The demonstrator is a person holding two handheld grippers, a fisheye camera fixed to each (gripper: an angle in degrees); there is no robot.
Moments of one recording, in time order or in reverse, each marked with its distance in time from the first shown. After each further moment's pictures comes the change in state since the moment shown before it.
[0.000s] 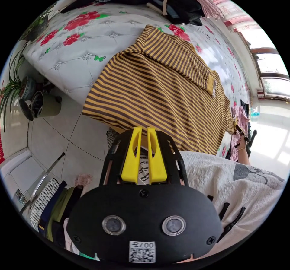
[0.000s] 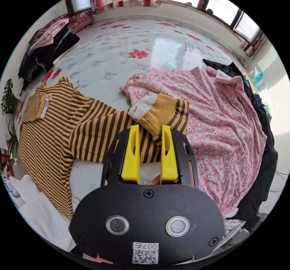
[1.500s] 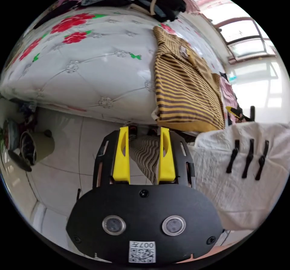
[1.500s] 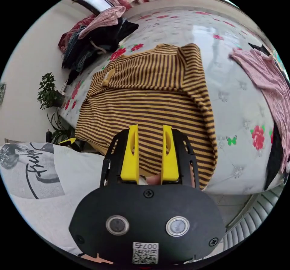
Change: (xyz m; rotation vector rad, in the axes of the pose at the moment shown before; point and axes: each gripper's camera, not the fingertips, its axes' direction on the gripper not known) left arm -0.296 0.021 -0.084 -0.027 0.204 0.408; right arm -0.392 0.253 -0.045 -0.076 -0.461 0.079
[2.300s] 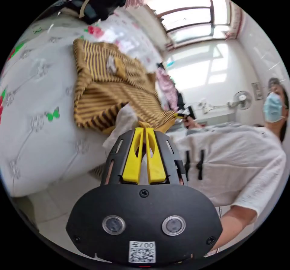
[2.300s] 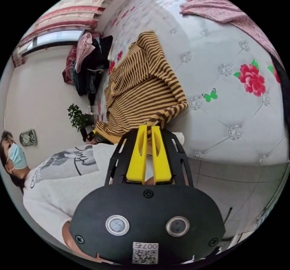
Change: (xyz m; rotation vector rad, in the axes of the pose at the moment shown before) left arm 0.046 -0.144 -0.075 0.006 0.593 0.288; right arm 0.163 0.015 -0.032 -0.053 -0.455 0.266
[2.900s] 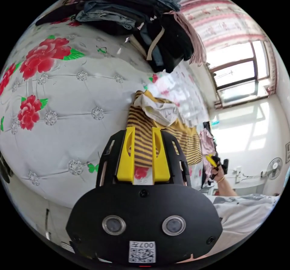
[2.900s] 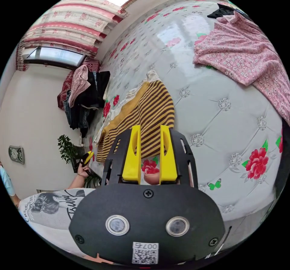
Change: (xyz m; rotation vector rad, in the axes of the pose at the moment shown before) left arm -0.053 -0.124 0.022 0.370 -0.497 -0.350; right arm 0.010 -0.159 0.008 0.263 0.163 -0.022
